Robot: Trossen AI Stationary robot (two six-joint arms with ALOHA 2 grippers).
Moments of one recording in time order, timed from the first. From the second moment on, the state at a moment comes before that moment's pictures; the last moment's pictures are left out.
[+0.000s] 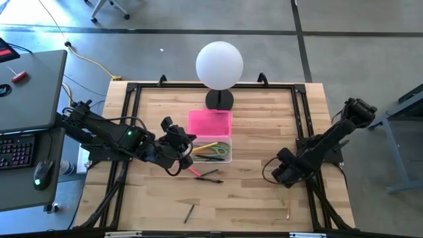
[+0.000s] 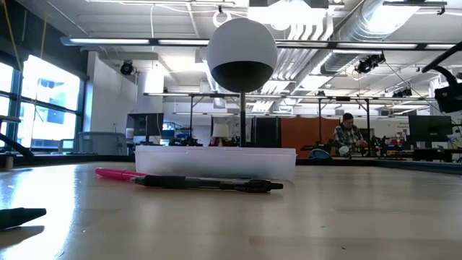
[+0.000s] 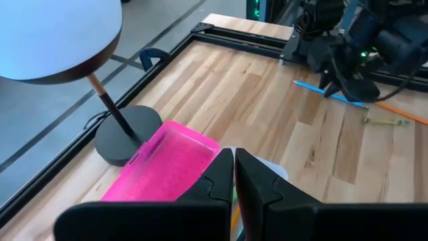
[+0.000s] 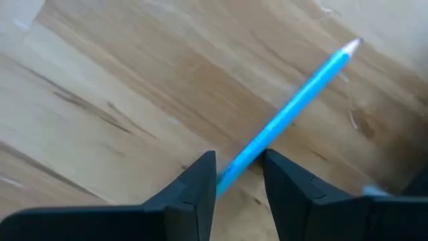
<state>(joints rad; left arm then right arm) -0.44 1.39 1.44 -0.80 -0.83 -0.55 0.73 1.32 0.51 -0.85 0.18 1.69</state>
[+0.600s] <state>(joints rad) -0.44 1.39 1.44 -0.80 -0.83 -0.55 0.61 1.33 0.47 -0.35 0.60 1.10</state>
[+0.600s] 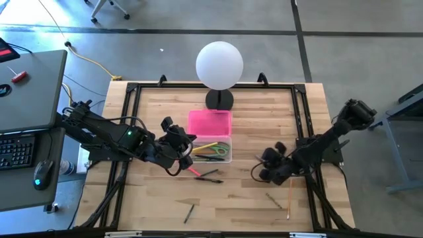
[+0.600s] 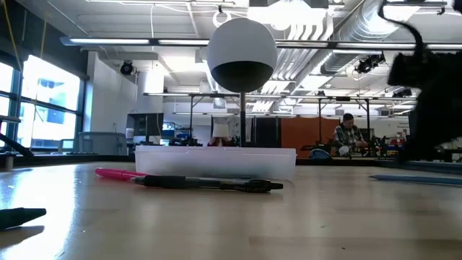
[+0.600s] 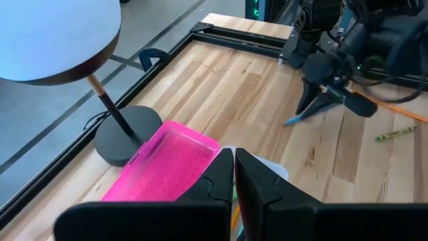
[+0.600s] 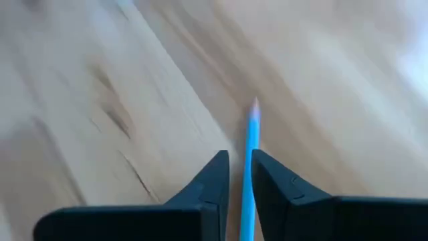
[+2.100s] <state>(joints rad) -0.45 1.39 1.44 -0.80 -0.85 -0.58 0.81 1.76 0.48 -0.13 0.96 1.13</state>
